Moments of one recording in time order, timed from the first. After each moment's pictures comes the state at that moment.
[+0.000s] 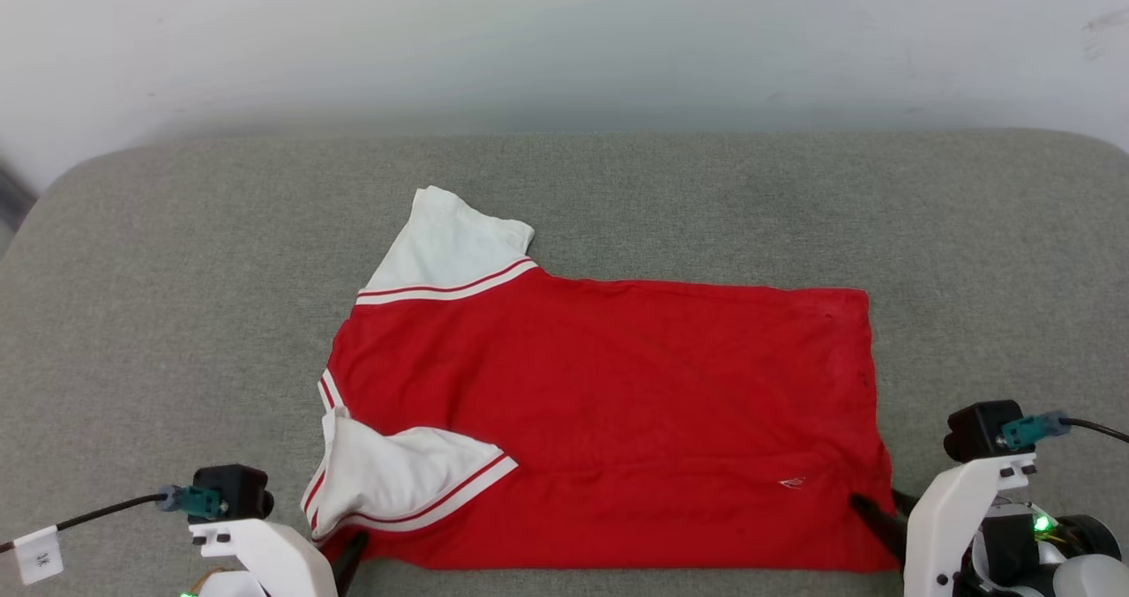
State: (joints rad) left arm 0.03 0.52 -0.35 0.02 -0.84 0.16 0.46; right arm -0.07 -0.27 0.12 0.15 0.50 0.13 0.69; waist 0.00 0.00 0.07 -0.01
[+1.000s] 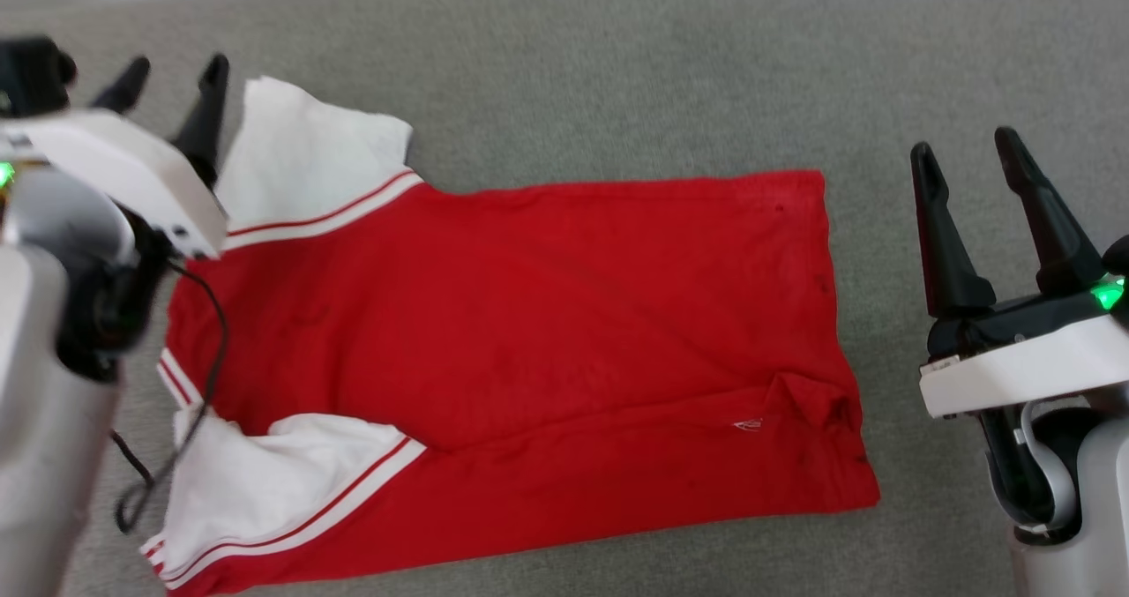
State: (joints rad) left arm -0.65 0.55 -0.26 0.18 -0.69 0.09 0.26; right arm -0.28 -0.13 0.02 -0.15 0.24 0.13 0.01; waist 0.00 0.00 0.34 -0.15
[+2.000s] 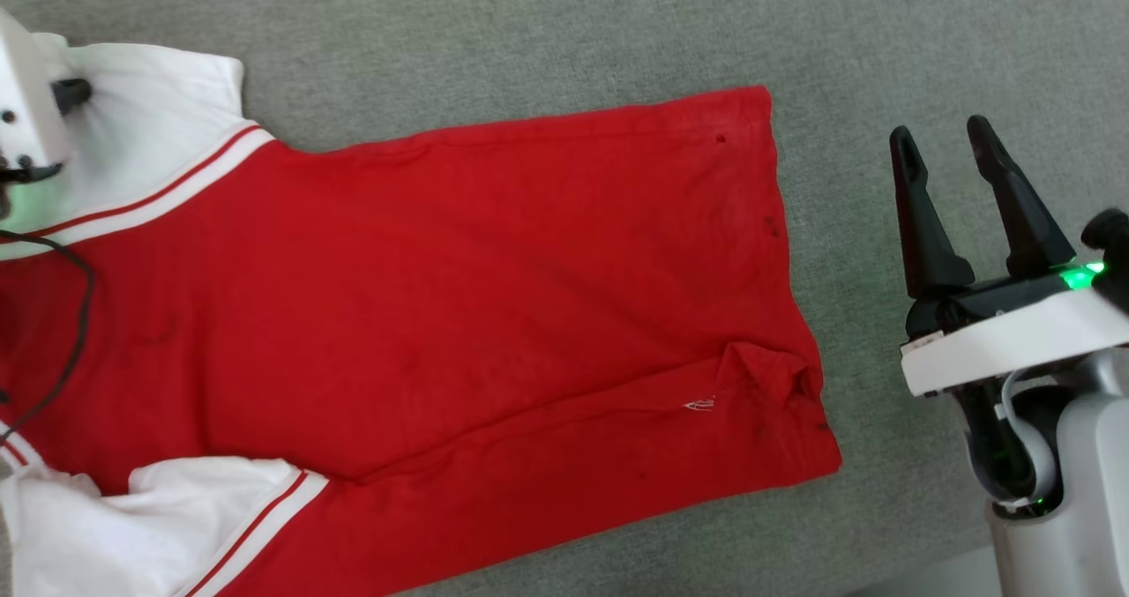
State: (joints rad) left arm -0.97 0.71 -0.34 0.45 -0.85 0.01 0.94; right arm -0.33 -0.11 0.04 -0.07 0.32 0.13 0.00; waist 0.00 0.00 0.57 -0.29
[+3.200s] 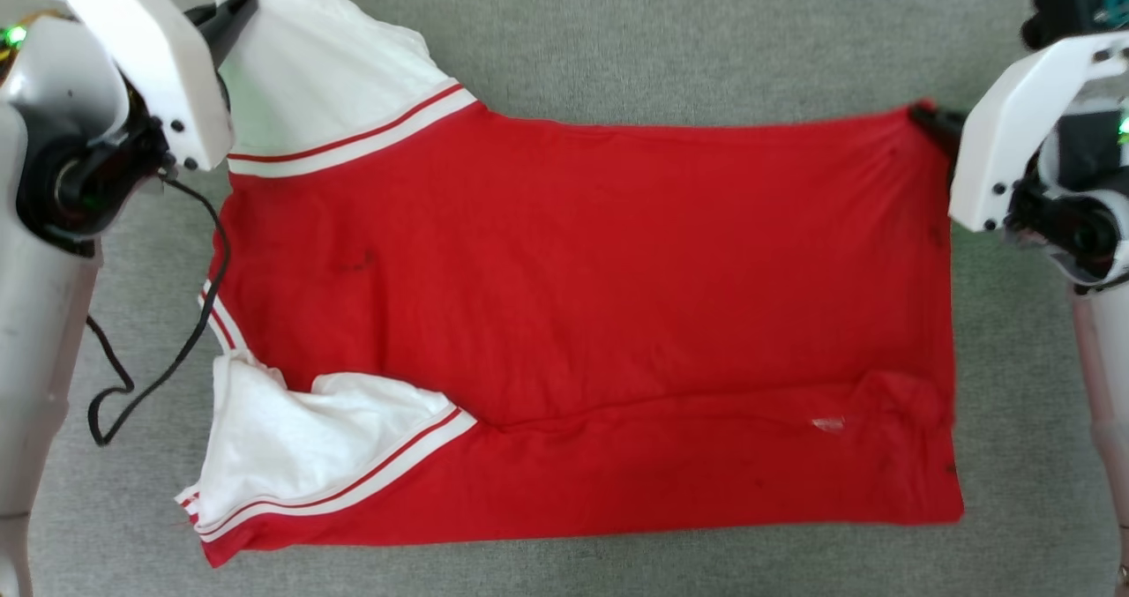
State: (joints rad) left arm -0.97 0.57 -0.40 0.37 -0.81 -0.11 0.57; right arm -0.81 -0.27 0.10 0.41 0.46 0.13 0.78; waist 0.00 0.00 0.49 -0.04
